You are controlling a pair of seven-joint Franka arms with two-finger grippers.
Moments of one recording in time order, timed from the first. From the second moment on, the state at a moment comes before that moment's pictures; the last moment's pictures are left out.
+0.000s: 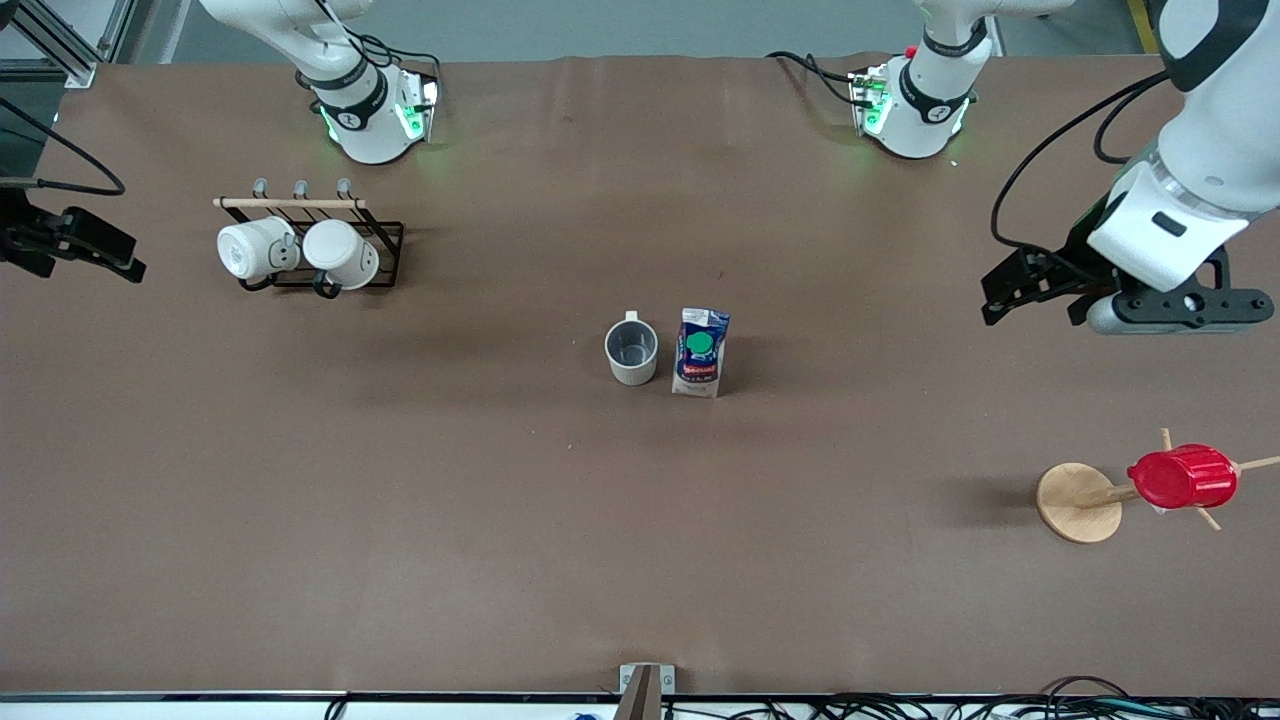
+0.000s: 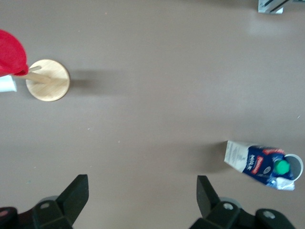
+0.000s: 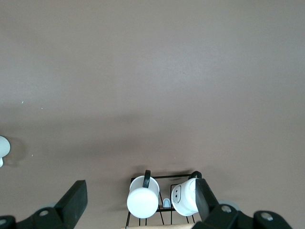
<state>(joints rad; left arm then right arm) -0.05 0.04 -0.15 -1.60 -0.05 1.74 -0.20 0.10 0.03 -0.13 -1.48 0.00 1.50 0.04</state>
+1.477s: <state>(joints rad) -0.11 0.01 -0.02 -1.65 0.00 1.71 -0.13 0.10 0.03 -0.13 -1.48 0.00 1.50 0.04</state>
